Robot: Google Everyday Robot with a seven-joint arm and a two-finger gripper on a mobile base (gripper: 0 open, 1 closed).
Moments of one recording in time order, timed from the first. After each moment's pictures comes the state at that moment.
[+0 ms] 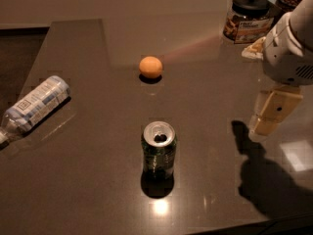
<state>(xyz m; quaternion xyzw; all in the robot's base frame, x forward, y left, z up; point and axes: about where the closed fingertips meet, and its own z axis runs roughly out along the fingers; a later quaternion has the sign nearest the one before) 0.430 -0.189 0.961 -0.64 0.74 -0.05 0.17</state>
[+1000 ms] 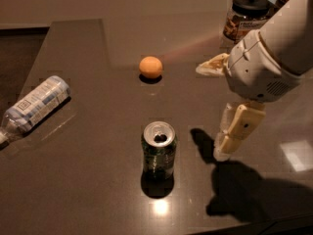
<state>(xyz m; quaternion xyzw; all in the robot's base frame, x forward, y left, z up) 0.404 -0.109 0.948 -0.70 0.67 0.09 0.23</state>
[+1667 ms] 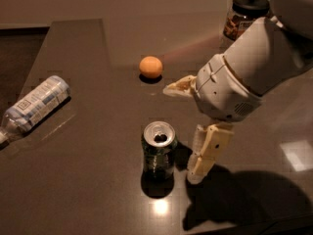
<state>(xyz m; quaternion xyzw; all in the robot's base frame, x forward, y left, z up) 0.377 -0.052 0.924 -0.74 0.61 0.18 0.23</state>
